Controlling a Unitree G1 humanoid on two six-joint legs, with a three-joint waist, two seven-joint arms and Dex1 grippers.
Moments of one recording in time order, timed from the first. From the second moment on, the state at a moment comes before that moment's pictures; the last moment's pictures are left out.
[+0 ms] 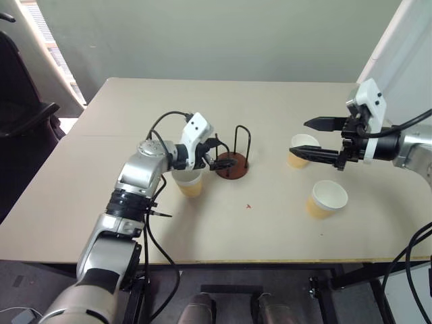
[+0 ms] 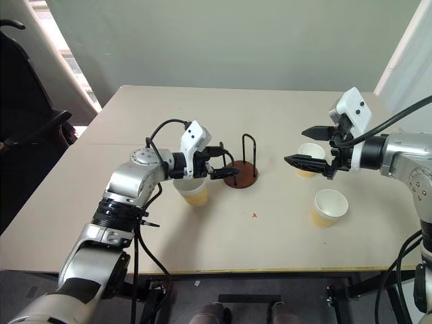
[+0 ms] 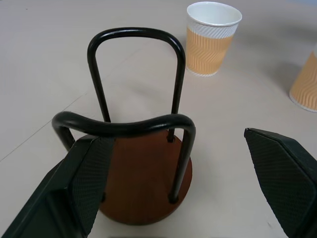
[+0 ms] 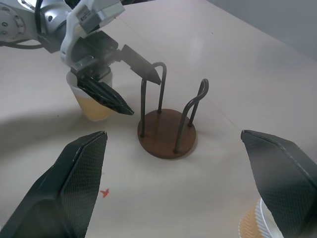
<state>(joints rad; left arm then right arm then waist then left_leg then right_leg) -0.89 0.44 -0.14 0.36 -0.24 0.54 -0.94 -0.73 -0.92 -0.10 -0.28 0.63 0.94 0.92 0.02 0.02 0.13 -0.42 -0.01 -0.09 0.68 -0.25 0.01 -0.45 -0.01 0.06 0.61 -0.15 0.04</state>
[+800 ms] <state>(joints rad) -0.93 0.39 -0.15 0.47 -0.18 0.47 -0.95 -0.70 -0.92 -0.10 -0.28 0.65 0.93 0.90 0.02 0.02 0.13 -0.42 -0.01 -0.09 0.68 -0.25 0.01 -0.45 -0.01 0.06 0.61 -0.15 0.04</state>
